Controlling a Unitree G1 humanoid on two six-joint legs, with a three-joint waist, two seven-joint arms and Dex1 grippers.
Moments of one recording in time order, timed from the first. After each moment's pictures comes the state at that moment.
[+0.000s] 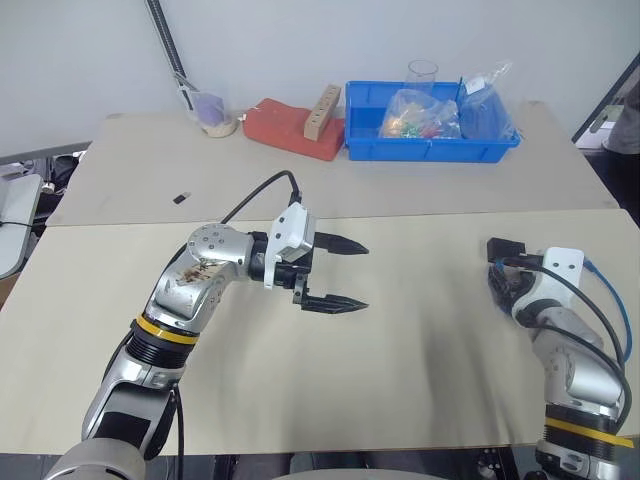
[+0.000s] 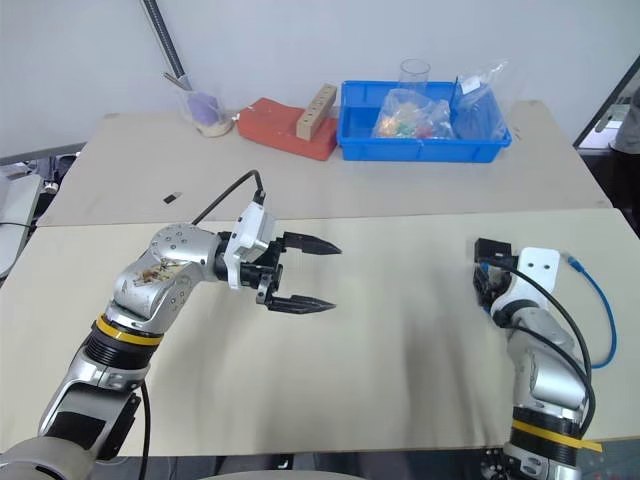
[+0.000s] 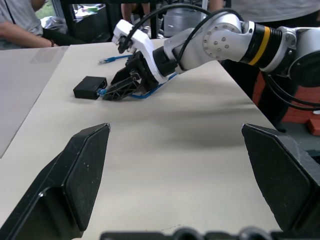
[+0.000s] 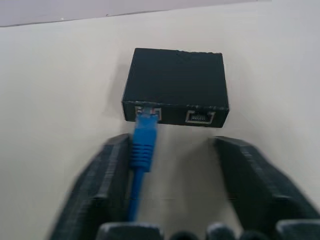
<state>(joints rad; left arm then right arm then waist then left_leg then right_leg) -0.61 0.48 -0.23 -0.11 -0.47 0.38 -1.23 -0.17 -0.37 -0.39 -0.11 0.20 0.64 0.19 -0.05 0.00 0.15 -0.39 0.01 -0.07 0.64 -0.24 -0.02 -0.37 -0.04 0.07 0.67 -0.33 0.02</state>
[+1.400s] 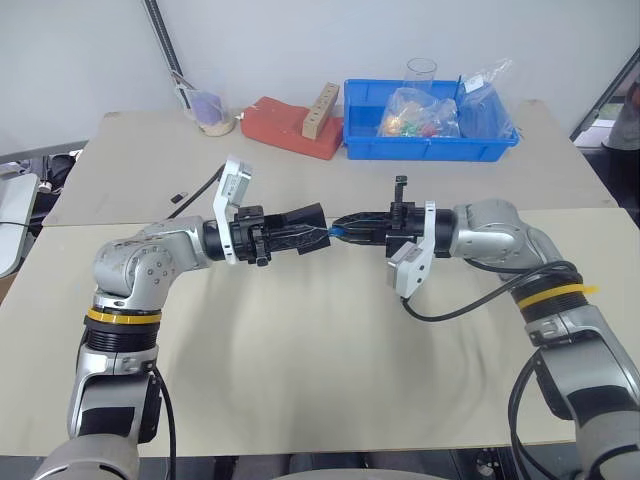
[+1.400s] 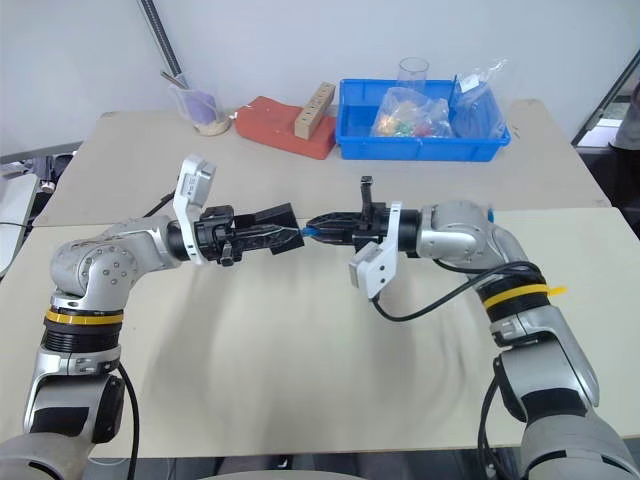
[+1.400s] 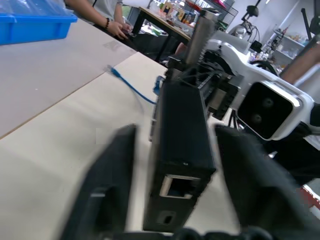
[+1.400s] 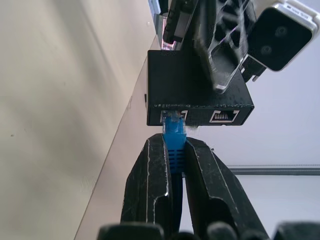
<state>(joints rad) -0.63 0.55 0.05 -0.04 -0.78 0.92 -1.02 -0.85 -0.61 0.34 0.45 -0.35 -1.09 0.64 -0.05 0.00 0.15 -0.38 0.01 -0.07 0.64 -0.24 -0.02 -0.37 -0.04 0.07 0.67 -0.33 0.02</state>
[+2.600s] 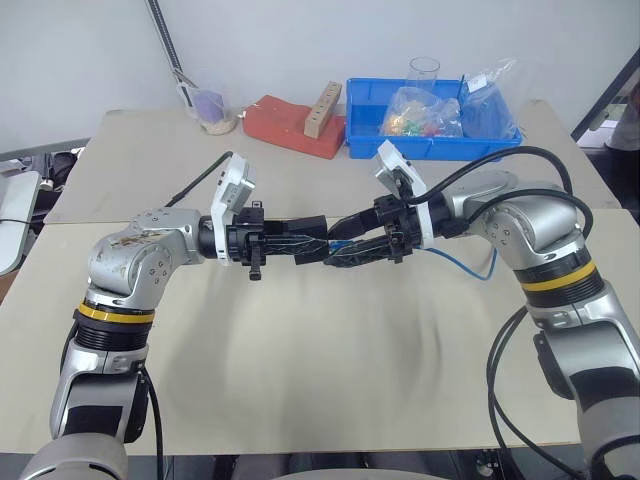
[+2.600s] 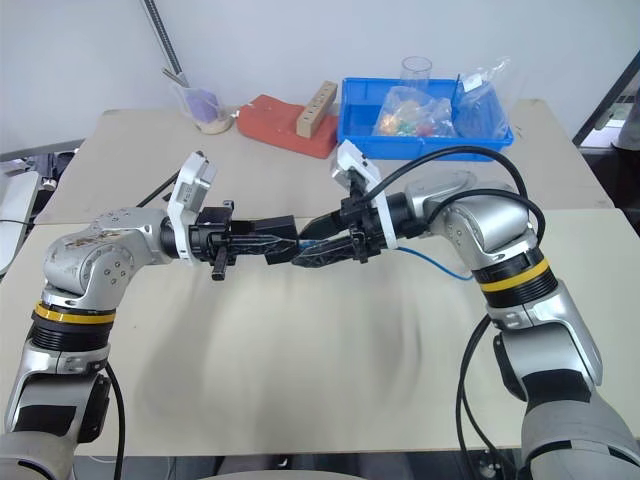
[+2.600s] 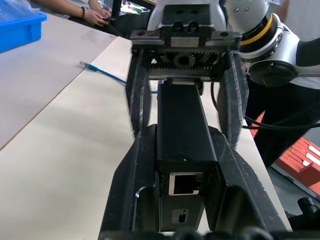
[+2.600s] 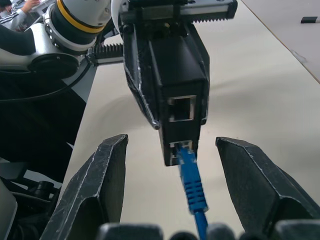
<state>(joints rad) -0.66 0.61 -0.04 -0.07 -0.68 0.77 -1.19 -0.97 -0.63 0.34 0.04 0.64 0.88 1.22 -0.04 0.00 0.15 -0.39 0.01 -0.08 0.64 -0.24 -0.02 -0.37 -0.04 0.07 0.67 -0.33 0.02</state>
